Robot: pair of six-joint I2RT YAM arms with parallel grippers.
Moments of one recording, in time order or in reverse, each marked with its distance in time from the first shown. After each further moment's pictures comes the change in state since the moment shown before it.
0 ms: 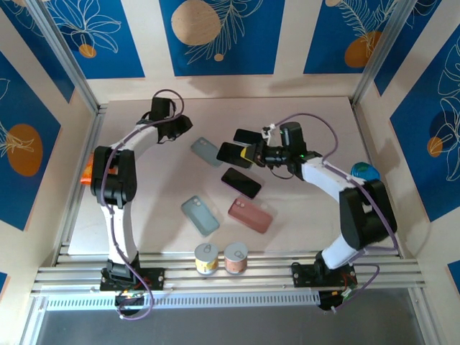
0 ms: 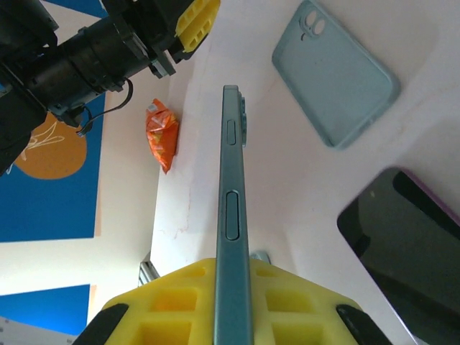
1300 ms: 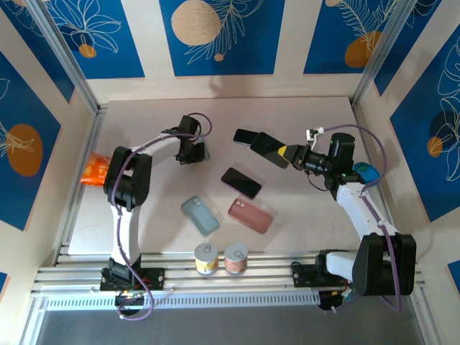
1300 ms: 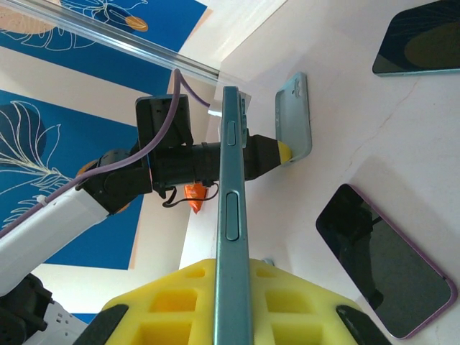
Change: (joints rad) left arm -0.188 -0.006 -0.117 -0.262 -0.183 0.149; right arm -0.356 -0.422 -0.264 -0.001 -0.206 -0.016
